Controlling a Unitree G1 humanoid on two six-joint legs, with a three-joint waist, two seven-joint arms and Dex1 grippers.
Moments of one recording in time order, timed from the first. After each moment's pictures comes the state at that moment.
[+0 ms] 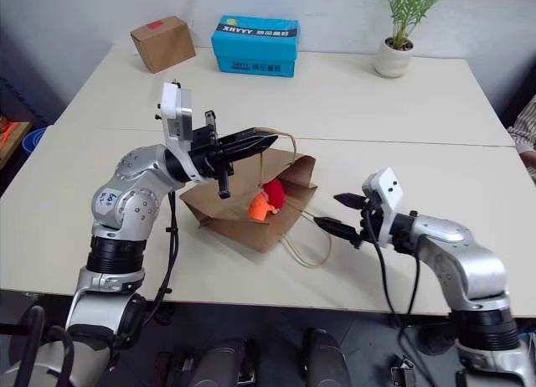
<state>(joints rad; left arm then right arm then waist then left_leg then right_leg) -0.78 0.33 0.02 0.01 -0.59 0.42 -0.95 -0.32 -0.70 -0.07 -0.17 0.57 0.74 0.85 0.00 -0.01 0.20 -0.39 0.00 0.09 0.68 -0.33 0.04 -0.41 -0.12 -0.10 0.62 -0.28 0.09</state>
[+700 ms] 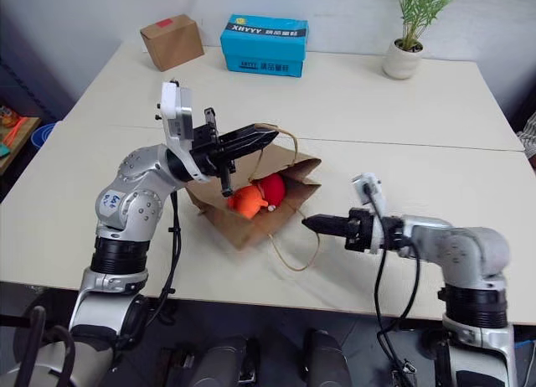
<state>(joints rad) -0.78 0.30 0.03 0.03 -0.58 0.37 -0.92 -0.46 -0.57 -0.32 -0.20 1.07 1.37 0.76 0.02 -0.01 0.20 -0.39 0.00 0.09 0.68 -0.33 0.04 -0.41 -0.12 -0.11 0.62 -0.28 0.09</state>
